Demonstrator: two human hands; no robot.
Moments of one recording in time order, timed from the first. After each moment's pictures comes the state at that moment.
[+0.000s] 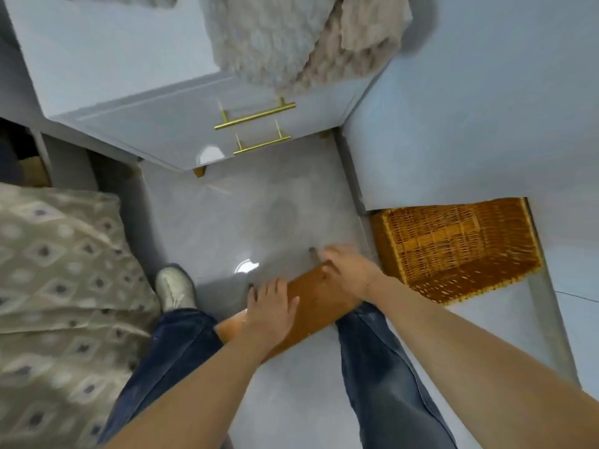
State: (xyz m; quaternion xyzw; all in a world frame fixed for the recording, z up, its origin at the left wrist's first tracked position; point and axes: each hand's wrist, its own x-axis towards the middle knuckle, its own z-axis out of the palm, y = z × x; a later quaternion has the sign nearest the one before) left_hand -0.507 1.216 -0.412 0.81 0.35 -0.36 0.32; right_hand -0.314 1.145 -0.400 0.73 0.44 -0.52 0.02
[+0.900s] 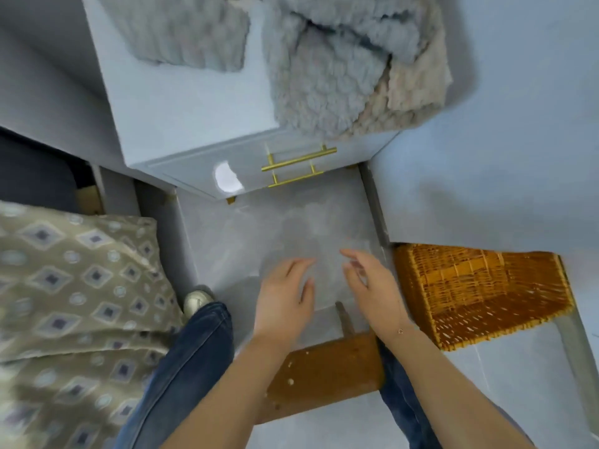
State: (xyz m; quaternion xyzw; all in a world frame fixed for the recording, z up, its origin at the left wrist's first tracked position) left_hand -0.484 1.298 -0.336 0.81 0.40 0.00 0.43; right_hand -0.345 1.204 -0.319 0.83 0.25 -0.41 -0.28
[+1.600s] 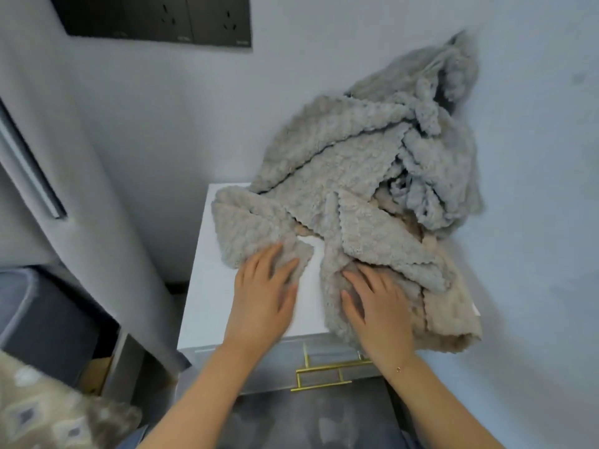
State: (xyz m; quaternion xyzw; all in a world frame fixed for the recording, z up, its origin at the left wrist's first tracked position) left_hand -0.399 1.553 -0.307 0.88 0.33 0.30 0.14; right_hand -0.235 1.430 -0.300 0.83 0.52 0.05 -0.21
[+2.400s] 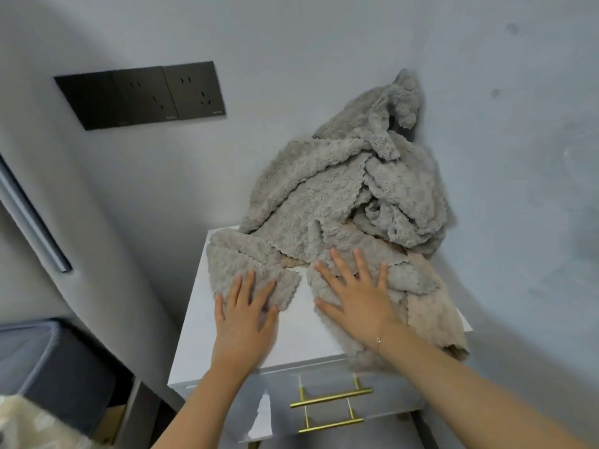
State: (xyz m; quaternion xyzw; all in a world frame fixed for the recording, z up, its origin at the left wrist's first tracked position) left_hand -0.391 1.555 -0.302 0.87 0.46 0.17 0.10; right_hand -0.184 1.469 -0.286 0.80 0.60 0.02 -0.03
